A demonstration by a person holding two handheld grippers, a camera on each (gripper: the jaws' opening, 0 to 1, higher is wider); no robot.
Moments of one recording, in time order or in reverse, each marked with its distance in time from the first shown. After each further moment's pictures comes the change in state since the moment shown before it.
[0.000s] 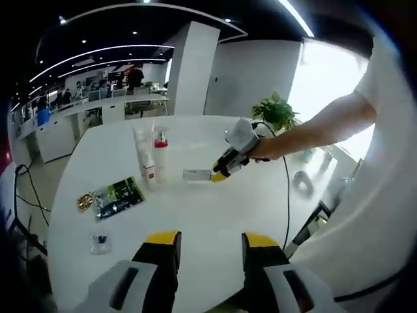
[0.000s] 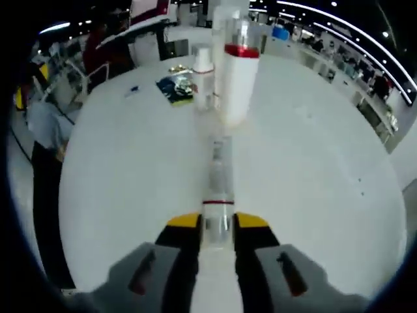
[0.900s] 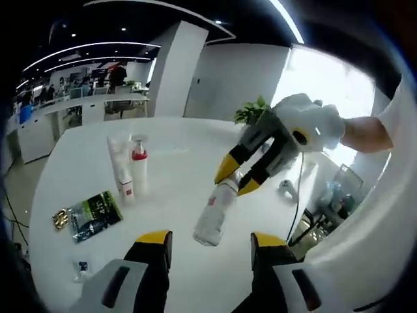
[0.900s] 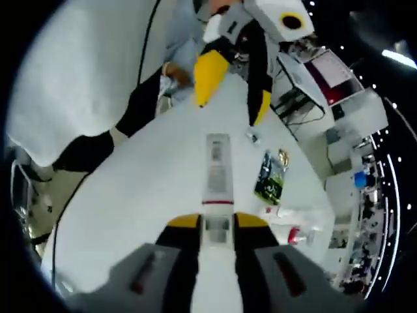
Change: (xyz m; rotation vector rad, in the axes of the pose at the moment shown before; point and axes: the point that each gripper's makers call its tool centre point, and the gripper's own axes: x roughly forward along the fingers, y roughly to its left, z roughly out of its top) left arm 0.040 -0.006 0.028 -0.020 0.028 -0.192; right arm -0.104 0.131 0.109 -1.110 -0.032 0.163
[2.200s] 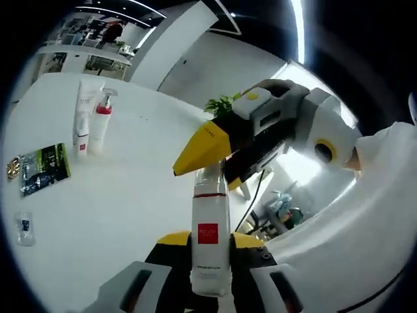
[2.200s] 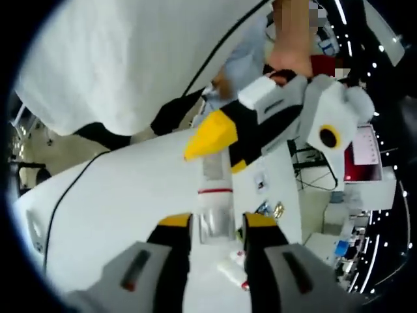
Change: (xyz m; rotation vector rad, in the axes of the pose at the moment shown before) left arm 0.001 -0.046 -0.035 -0.239 0.063 -0.304; right arm 0.006 0.002 0.063 -0.355 -0.040 0.064
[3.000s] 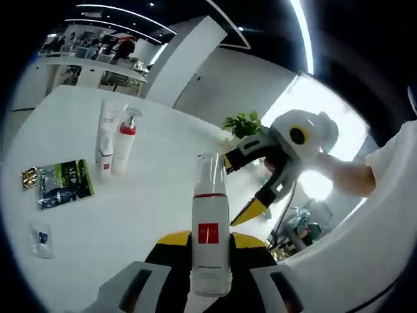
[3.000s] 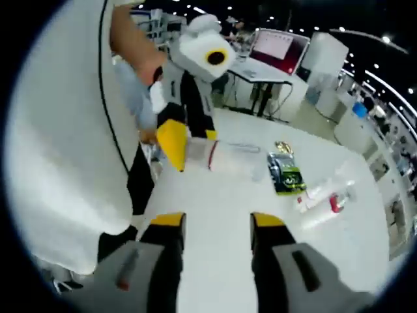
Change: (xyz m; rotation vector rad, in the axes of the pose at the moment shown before) left arm -0.008 0.041 0.037 0.020 -0.140 0.148; right arm 0.004 0.017 -0.041 1.210 -0.261 -0.114
